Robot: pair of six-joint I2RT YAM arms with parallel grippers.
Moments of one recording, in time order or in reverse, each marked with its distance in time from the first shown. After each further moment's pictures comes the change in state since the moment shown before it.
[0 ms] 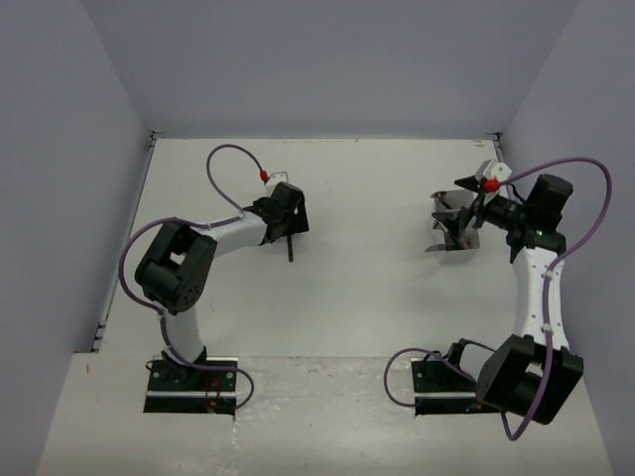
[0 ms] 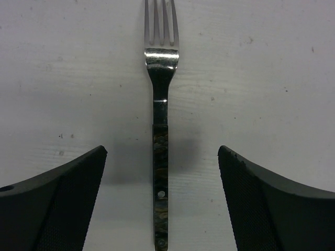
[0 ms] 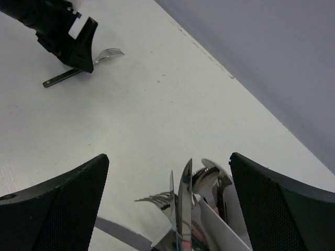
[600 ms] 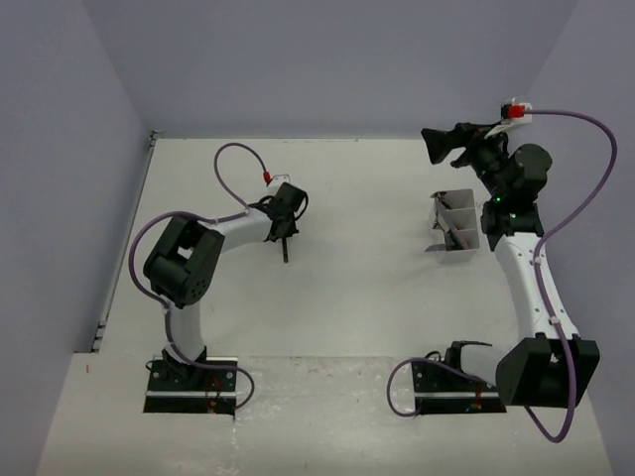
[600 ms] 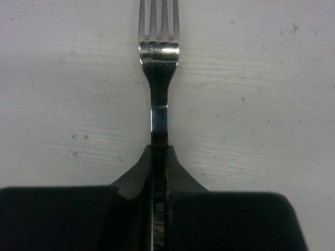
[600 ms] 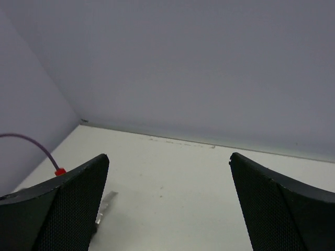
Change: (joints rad) left arm 0.003 0.085 0.068 -0.098 -0.038 0.026; right arm 0.355 0.031 0.119 0.660 0.729 1.067
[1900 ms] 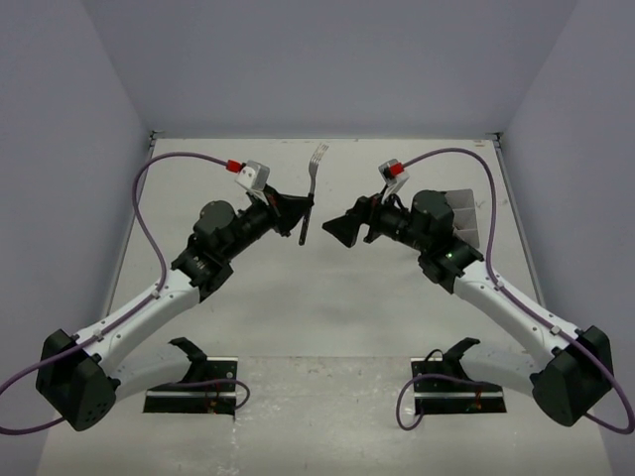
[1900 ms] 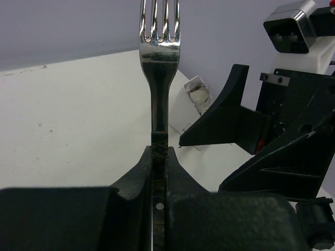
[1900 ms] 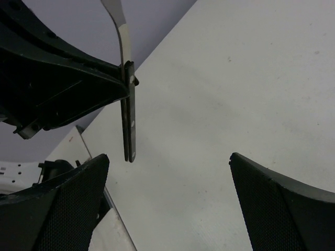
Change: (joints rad) left arm -0.075 -0.849 -0.400 0.580 0.570 0.177; right arm 0.632 -0.100 -0.262 -0.143 0.118 0.185
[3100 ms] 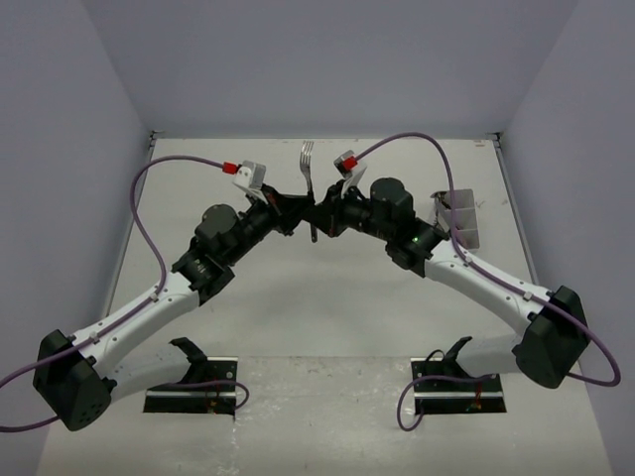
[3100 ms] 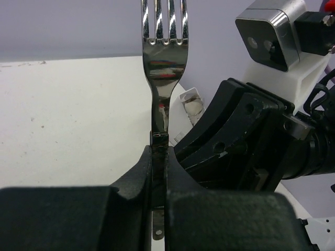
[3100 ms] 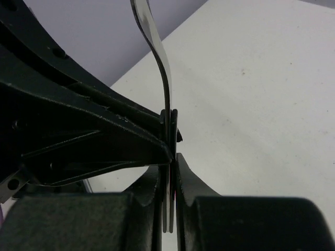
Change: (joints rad) left arm -0.063 -0.021 0.005 -0.007 -0.120 -0.098; right arm 0.183 0.232 0.212 -0.013 0.113 -0.125
